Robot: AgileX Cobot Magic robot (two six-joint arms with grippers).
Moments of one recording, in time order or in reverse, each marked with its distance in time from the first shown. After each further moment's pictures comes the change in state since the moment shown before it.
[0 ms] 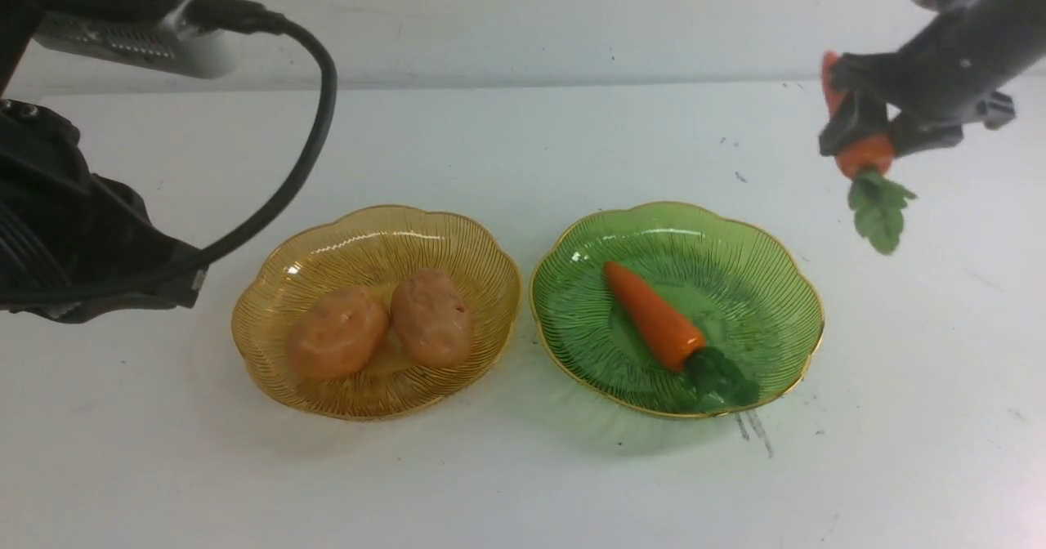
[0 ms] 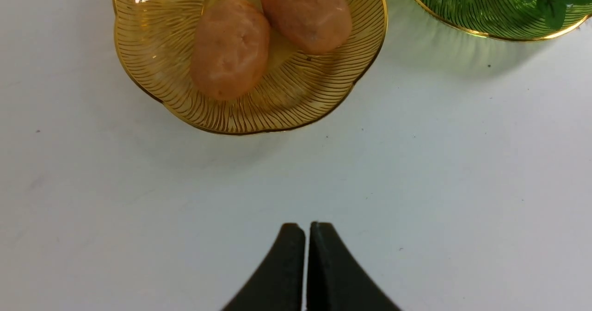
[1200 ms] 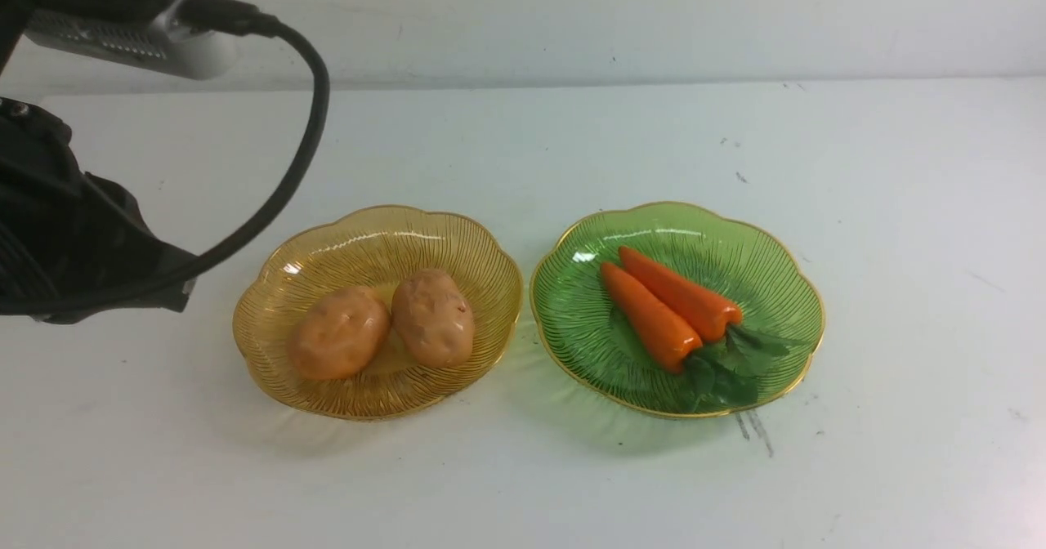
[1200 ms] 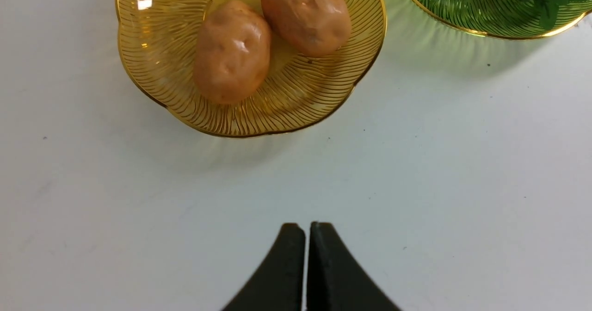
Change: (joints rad) right arm 0.074 -2.060 1.392 -0.248 -0.849 0.270; left arm 0.000 -0.015 0.002 0.000 0.000 0.020
